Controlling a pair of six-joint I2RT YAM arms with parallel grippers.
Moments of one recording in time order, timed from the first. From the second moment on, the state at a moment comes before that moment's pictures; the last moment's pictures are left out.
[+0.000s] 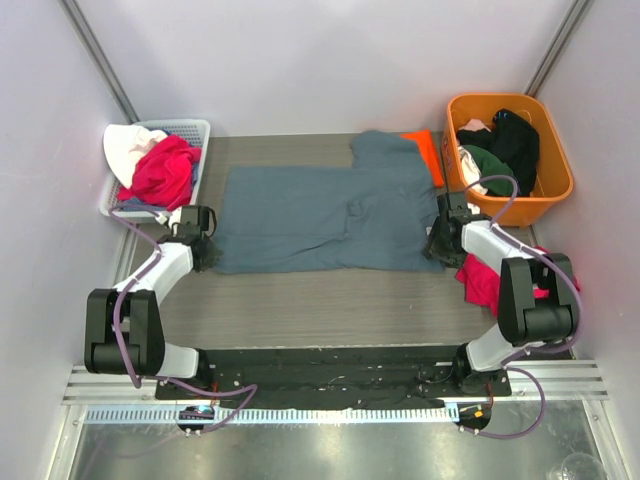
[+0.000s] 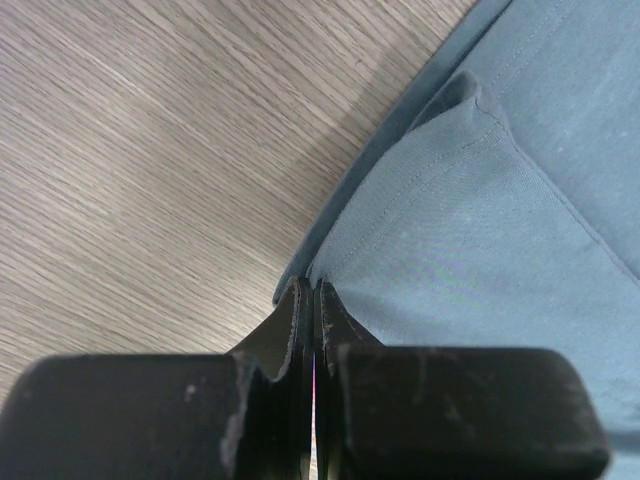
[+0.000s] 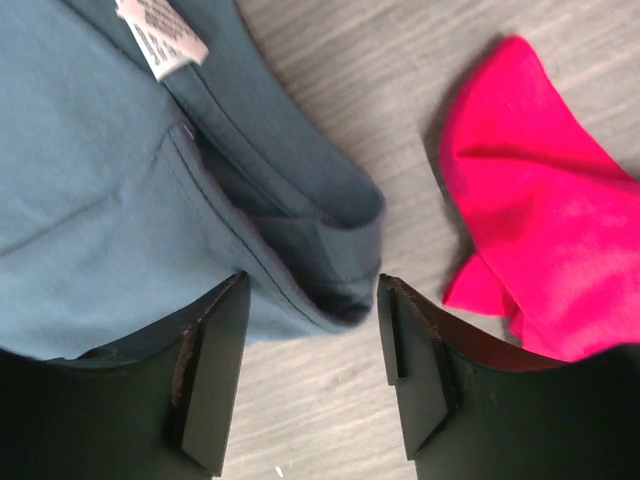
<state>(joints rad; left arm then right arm) -0.04 1.40 0.78 -0.43 -0.27 -0.68 0.09 1.54 0.89 -0.52 0.21 0.51</state>
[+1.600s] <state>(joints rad) -0.03 0.83 0.64 -0.87 -0.33 -0.90 0.08 0.83 0.76 -1.07 0.11 0.75</state>
